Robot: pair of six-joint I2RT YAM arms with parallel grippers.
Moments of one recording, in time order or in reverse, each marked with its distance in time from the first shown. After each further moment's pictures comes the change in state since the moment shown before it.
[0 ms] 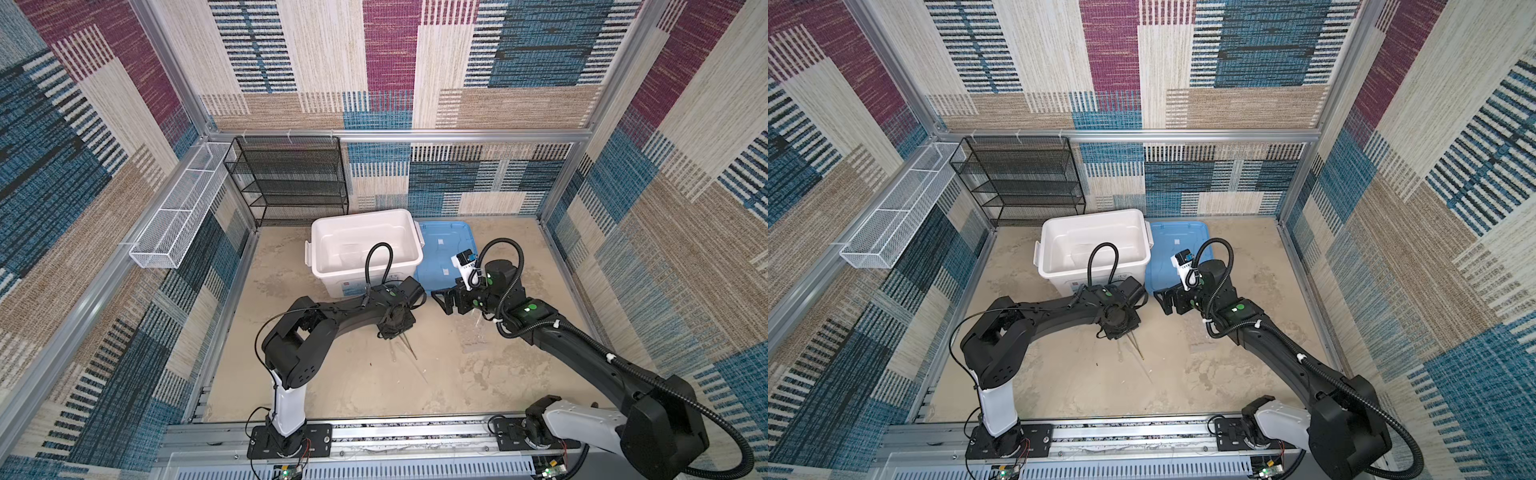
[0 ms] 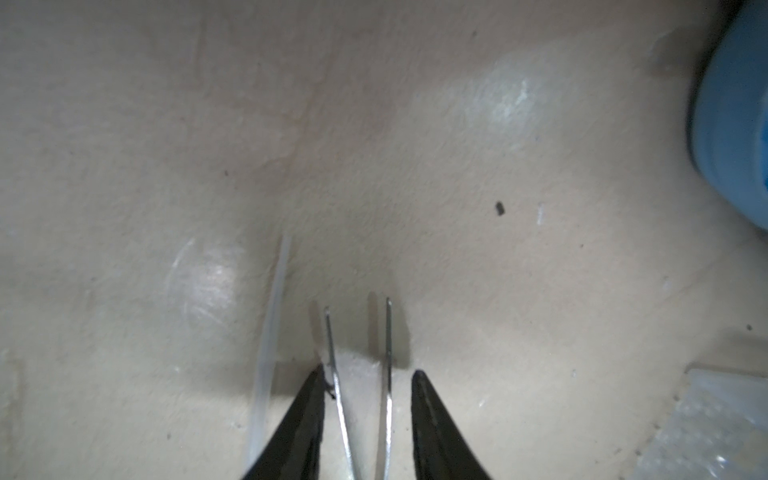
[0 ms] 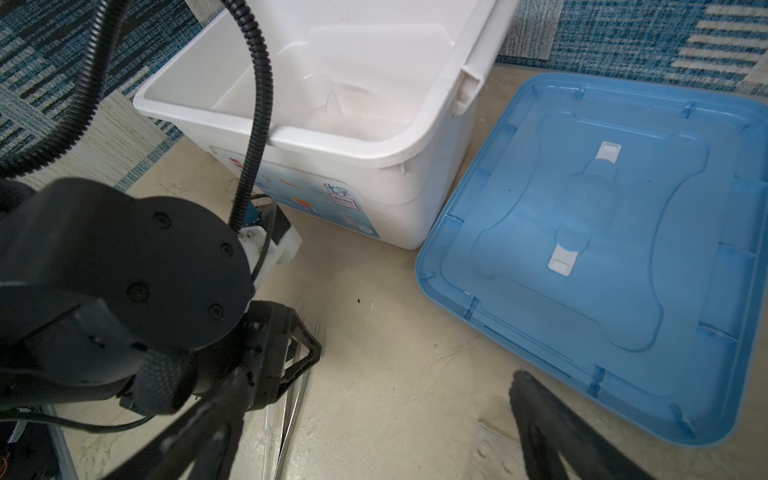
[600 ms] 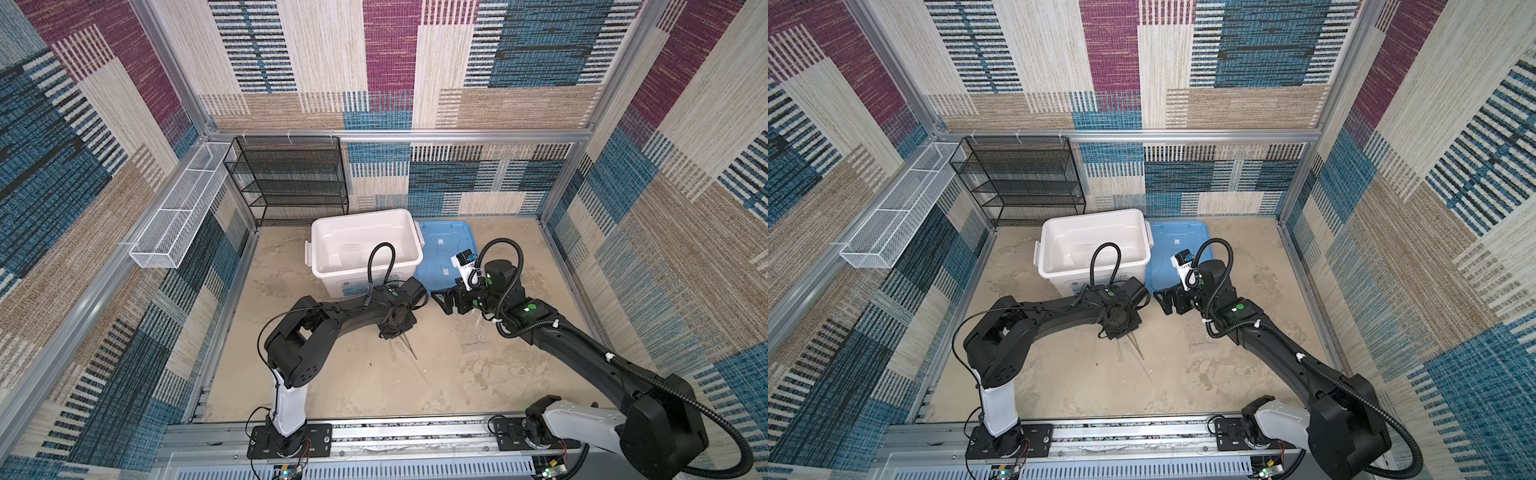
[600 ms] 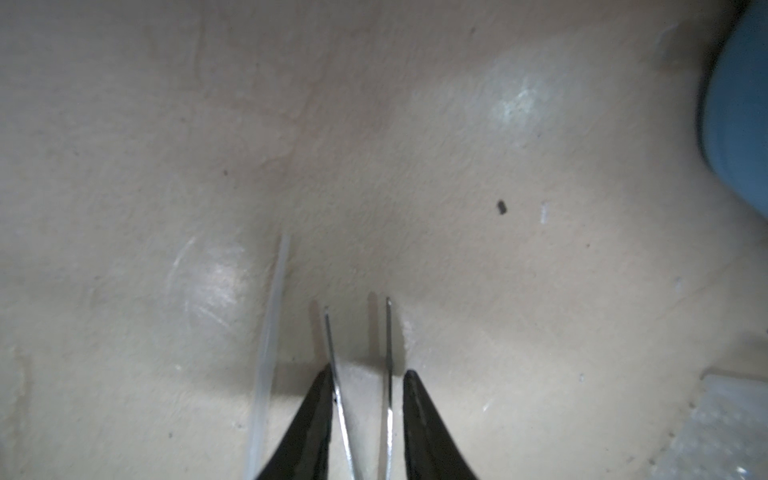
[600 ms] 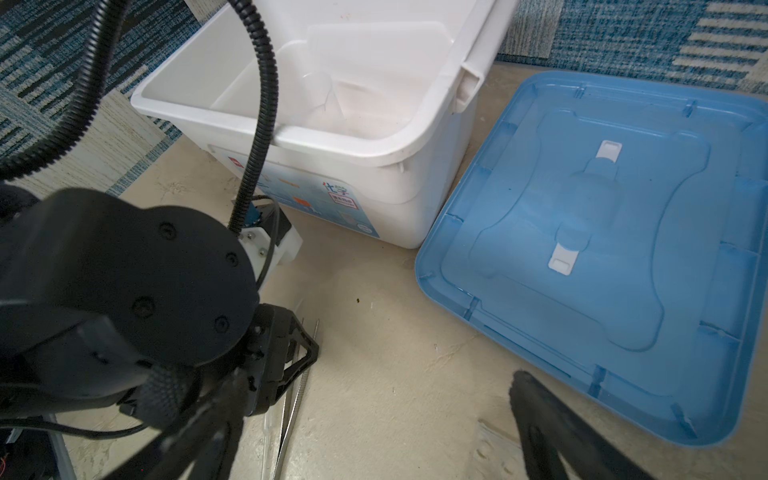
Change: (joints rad) left arm -0.017 0.016 0.021 -0.023 -0.016 0.002; right arm 0.000 0.002 -0.002 0.003 0.001 0.000
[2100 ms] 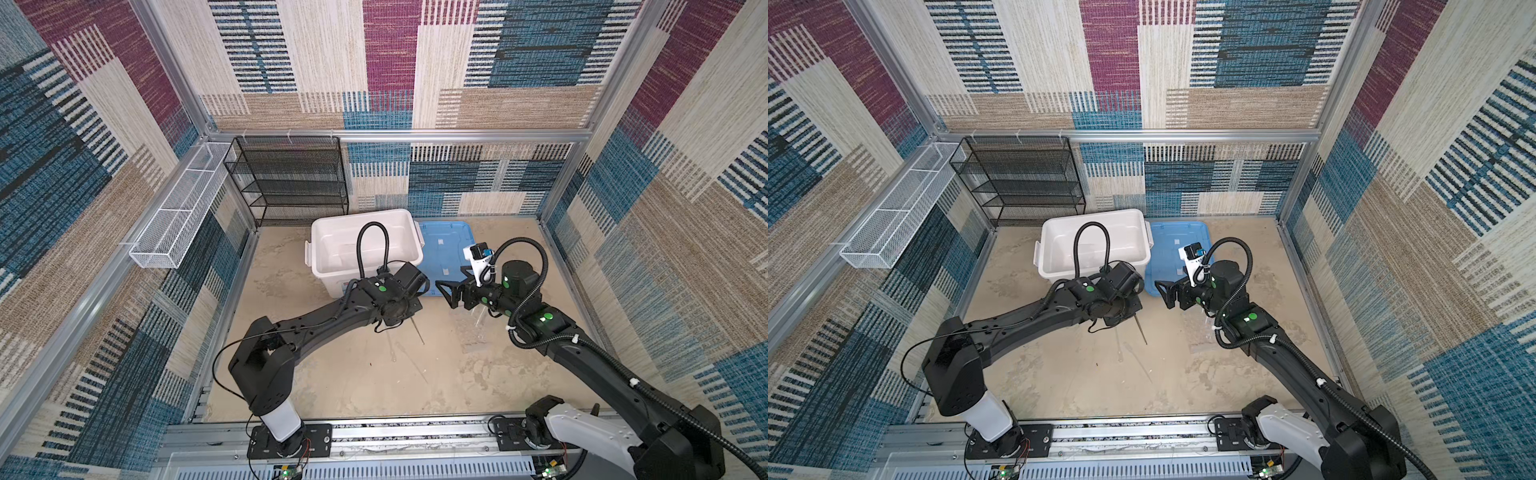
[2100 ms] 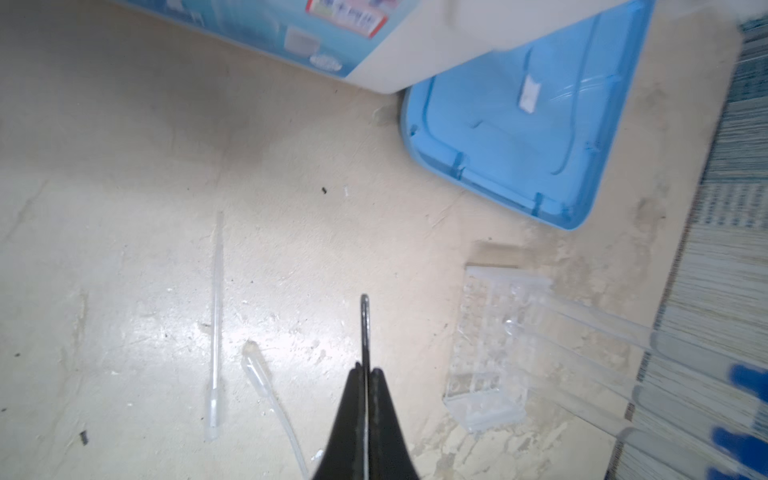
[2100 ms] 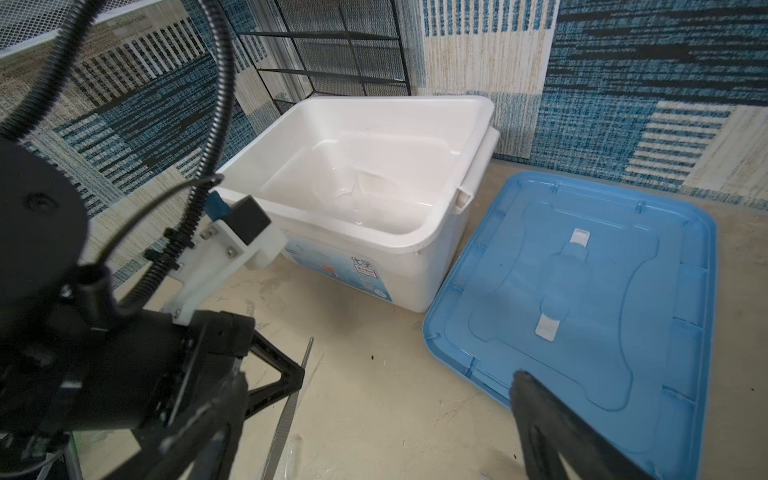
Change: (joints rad) left arm -0.033 -0.277 0.072 -0.041 -0.073 0.101; right arm -0.001 -0.146 -0.002 0.085 0.002 0.029
